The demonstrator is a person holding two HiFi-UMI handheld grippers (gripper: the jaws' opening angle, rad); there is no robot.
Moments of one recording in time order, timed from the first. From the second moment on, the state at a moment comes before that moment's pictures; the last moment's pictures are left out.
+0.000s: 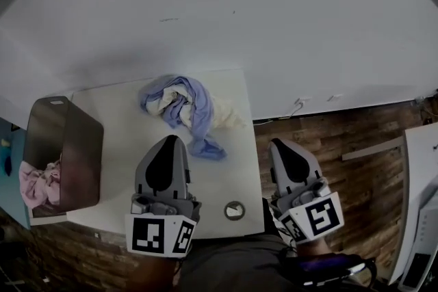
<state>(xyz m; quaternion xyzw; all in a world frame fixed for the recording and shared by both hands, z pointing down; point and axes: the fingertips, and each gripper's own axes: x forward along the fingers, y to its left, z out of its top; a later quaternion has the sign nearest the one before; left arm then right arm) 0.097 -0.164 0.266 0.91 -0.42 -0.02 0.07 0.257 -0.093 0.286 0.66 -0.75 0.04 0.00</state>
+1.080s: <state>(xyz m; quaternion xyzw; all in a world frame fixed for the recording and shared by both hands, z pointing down) 0.185 -0.313 0.475 0.84 -0.48 0.15 0.19 0.371 -0.209 0.464 0.60 -0.77 0.22 0.09</state>
